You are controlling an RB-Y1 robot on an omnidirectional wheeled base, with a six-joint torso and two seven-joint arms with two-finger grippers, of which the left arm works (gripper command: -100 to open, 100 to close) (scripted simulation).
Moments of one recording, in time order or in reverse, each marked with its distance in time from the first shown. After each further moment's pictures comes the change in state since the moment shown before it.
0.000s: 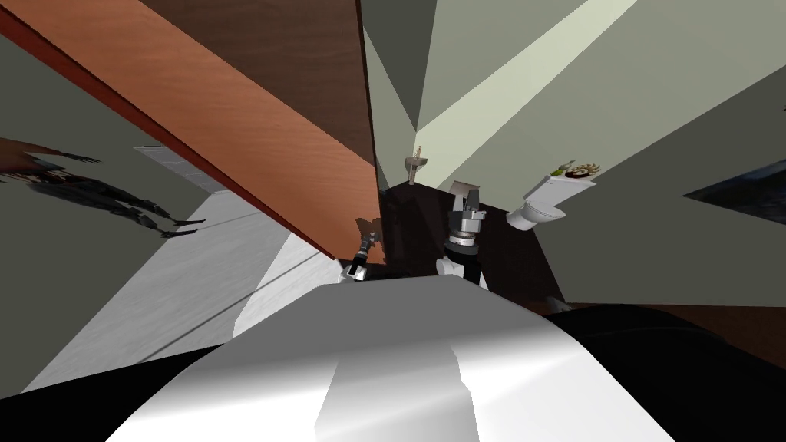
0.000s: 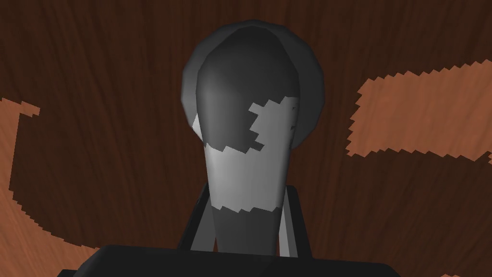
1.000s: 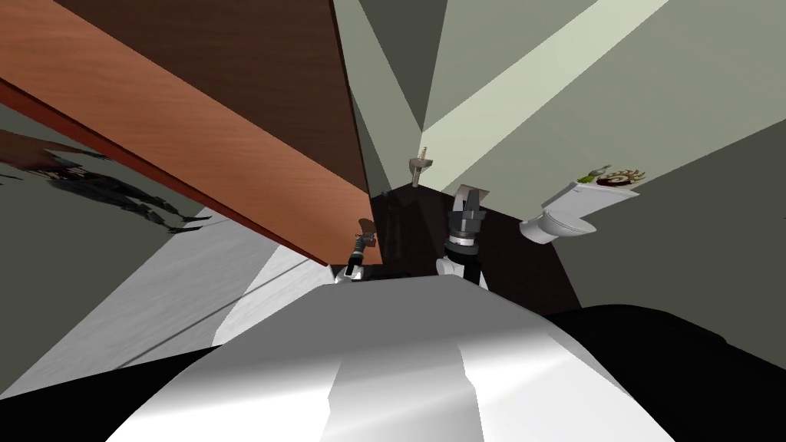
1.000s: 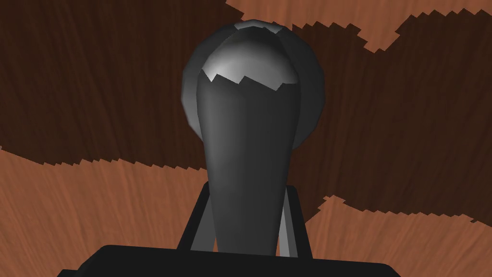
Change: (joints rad) arm 0.011 0.001 0.101 -0.009 0.051 0.010 -0.048
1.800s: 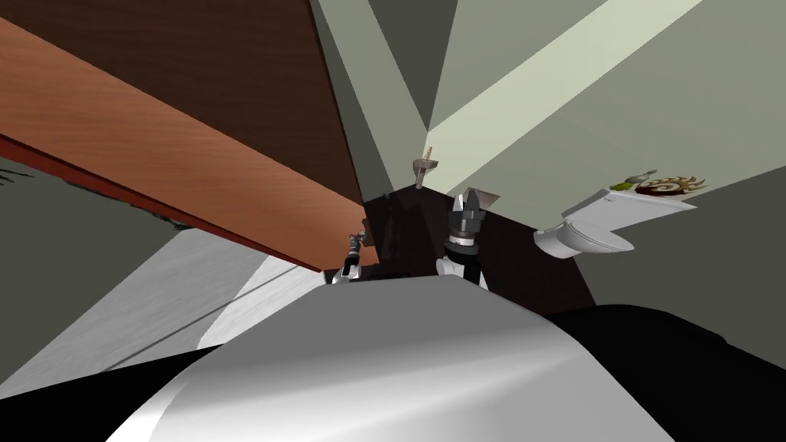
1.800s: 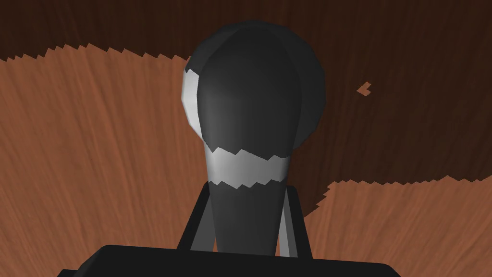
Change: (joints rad) arm -0.008 0.006 0.084 0.019 0.045 -0.011 -0.032
